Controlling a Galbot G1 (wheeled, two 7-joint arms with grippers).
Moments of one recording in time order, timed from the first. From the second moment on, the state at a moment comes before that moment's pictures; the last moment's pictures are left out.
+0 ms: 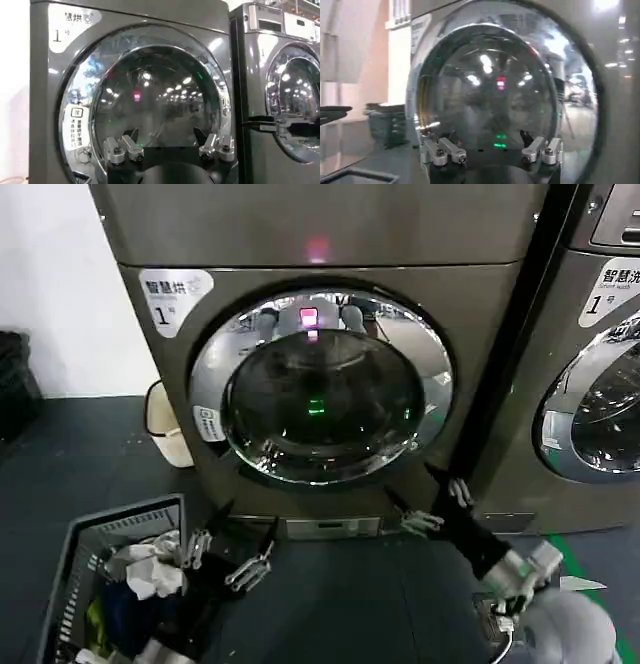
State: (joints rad) left arm 1.80 -1.50 -0.58 -2.42 -0.11 -0.03 0.34; right arm -1.18 1.08 0.52 2.06 0.44 -0.21 -0.55
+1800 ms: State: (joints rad) left arm 1.79 -1.52 -0.55 -2.42 -0.10 -0.03 0.35; right arm -0.48 1.40 -0.11 1.50 0.30 -0.19 -0.58
